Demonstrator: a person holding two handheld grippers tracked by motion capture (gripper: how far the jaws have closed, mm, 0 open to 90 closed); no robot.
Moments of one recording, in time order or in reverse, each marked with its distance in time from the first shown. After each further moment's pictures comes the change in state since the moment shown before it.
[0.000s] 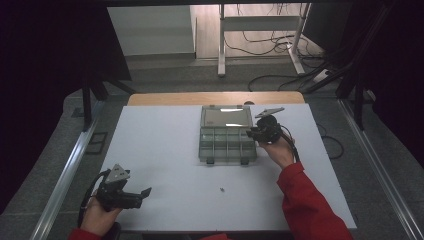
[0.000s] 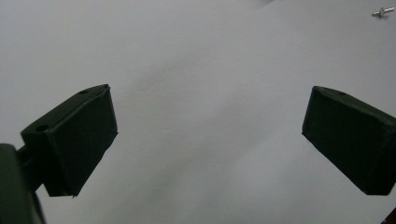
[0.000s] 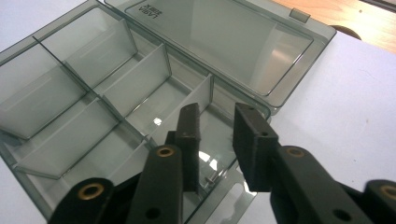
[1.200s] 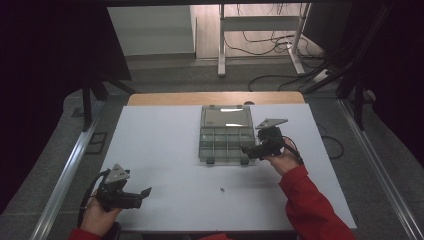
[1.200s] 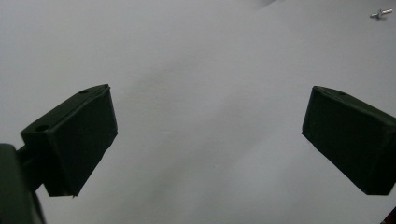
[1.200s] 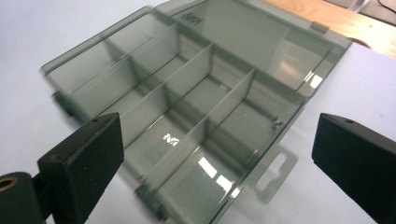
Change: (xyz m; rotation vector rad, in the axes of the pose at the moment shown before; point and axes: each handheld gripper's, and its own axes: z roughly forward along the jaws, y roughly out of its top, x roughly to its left) left arm 0.000 0.000 0.000 -0.006 -0.004 0.001; right arm 0.038 -0.017 -0.035 -0.055 0.029 -0.055
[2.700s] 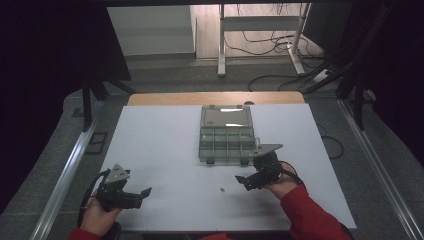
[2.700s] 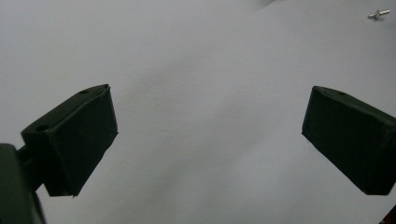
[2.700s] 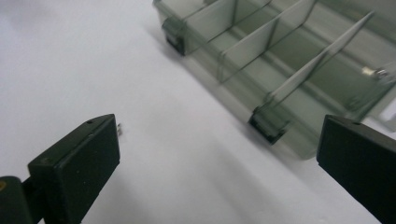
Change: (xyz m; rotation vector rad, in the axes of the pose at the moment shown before) left arm 0.000 0.000 0.000 -0.002 -0.002 0.003; right arm 0.062 -0.036 -0.023 0.084 0.113 -0.067
